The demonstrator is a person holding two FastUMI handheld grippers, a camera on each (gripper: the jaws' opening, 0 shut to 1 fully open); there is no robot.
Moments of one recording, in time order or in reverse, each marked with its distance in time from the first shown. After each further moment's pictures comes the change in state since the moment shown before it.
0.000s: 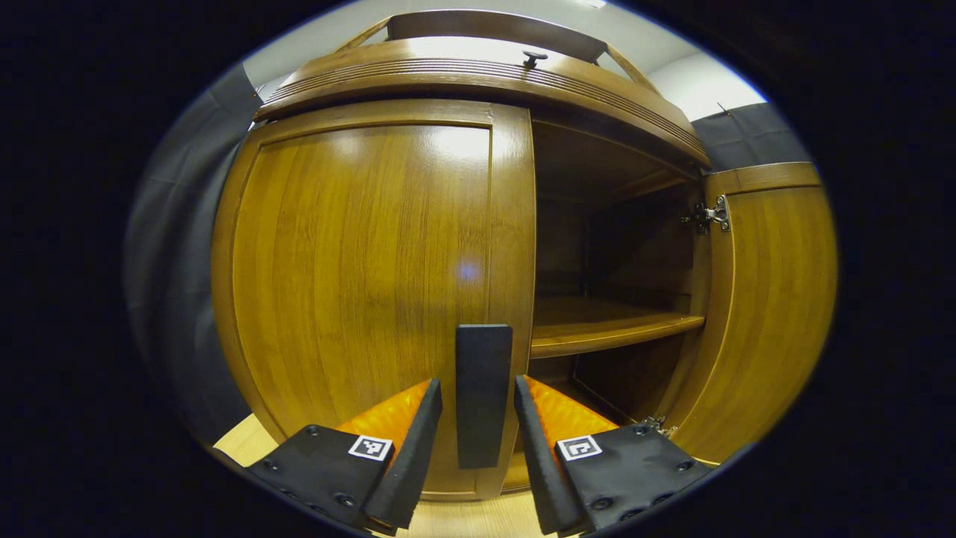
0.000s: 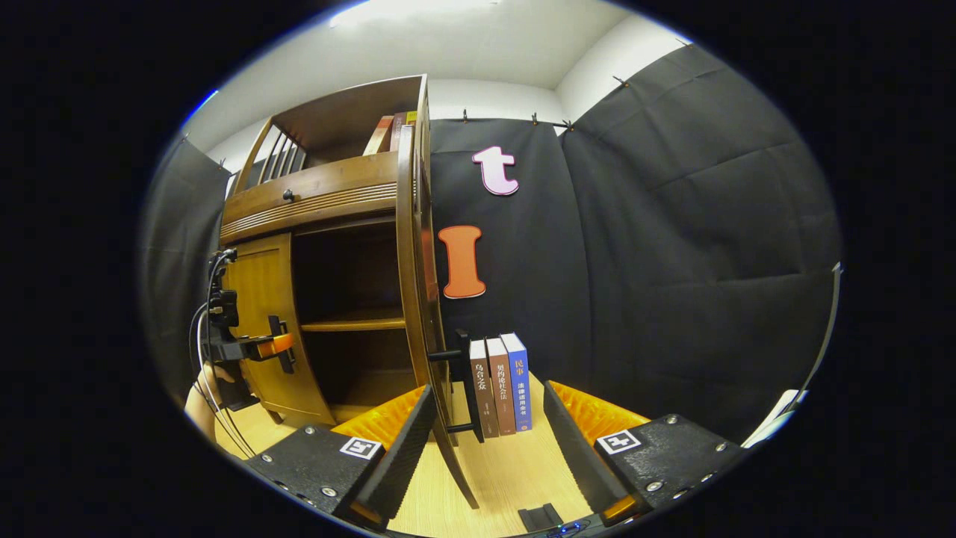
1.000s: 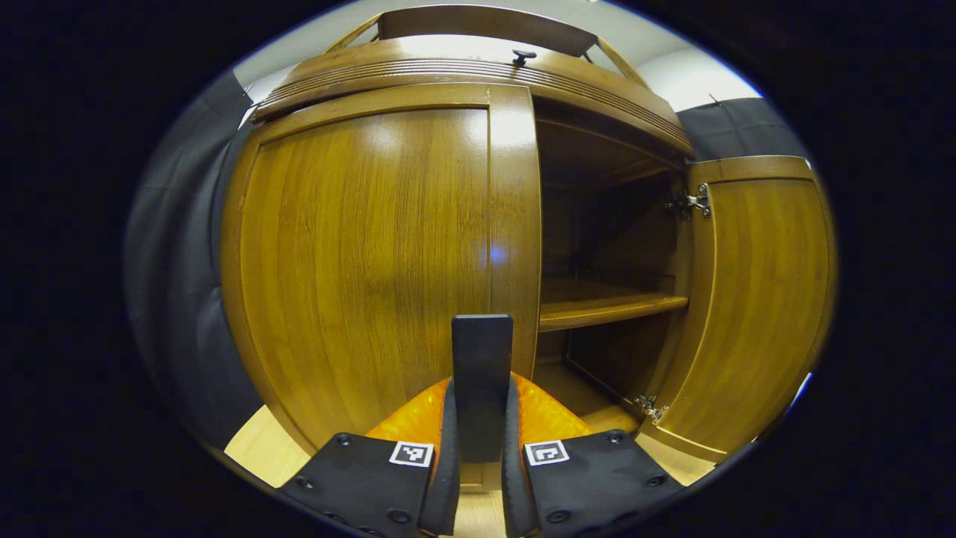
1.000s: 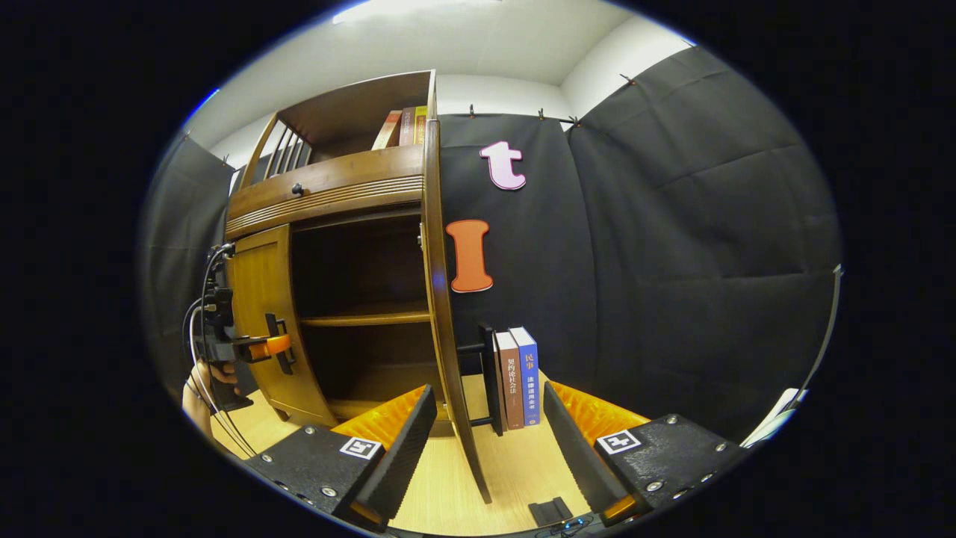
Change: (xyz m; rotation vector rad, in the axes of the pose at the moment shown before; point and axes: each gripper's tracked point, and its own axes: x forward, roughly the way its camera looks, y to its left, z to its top) left arm -0.044 0.002 -0.005 0.036 0.061 -0.033; right arm -0.006 0.025 -0.002 0.000 0.028 0.024
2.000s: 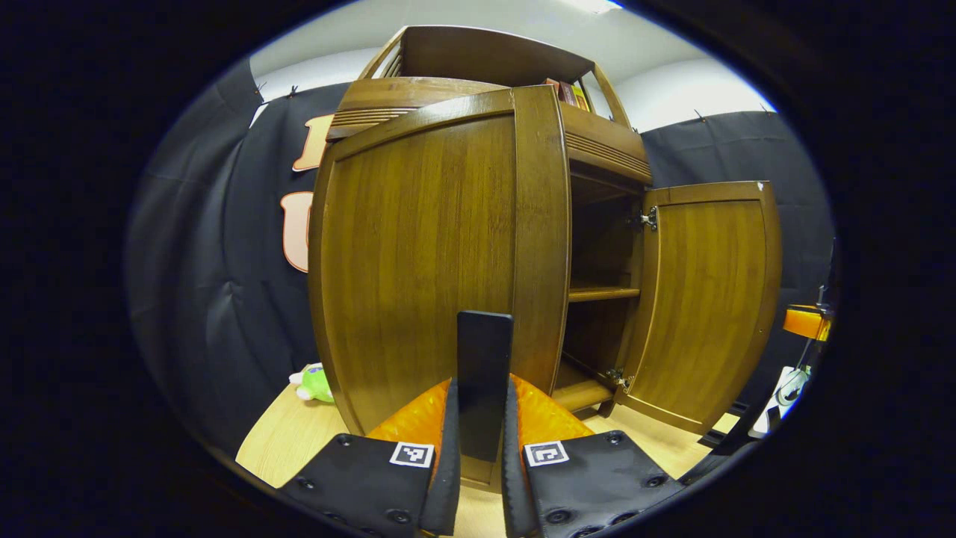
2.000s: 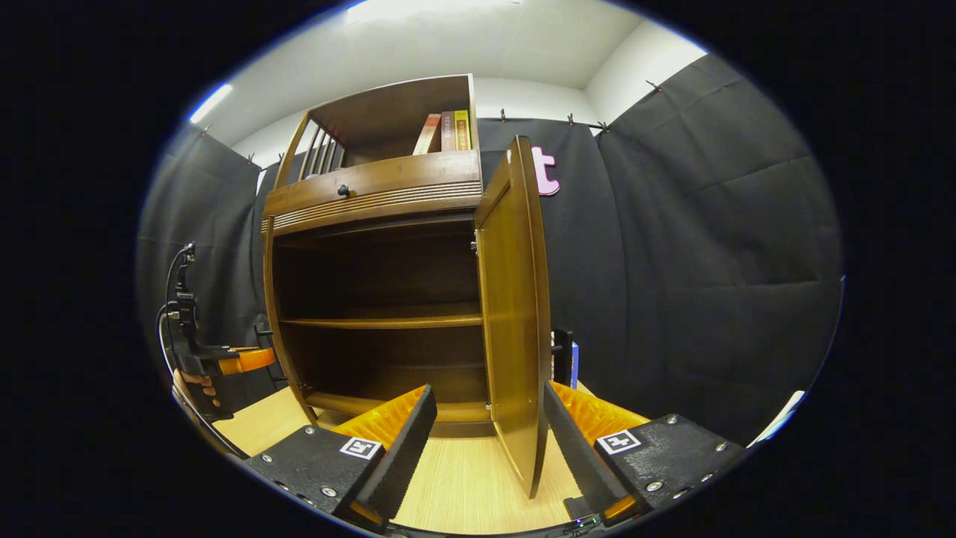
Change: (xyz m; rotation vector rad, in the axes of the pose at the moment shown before) left arm -0.127 0.042 -0.003 -0.022 -0.013 -0.058; right arm -0.018 0.069 0.006 -0.030 -0.004 0.094
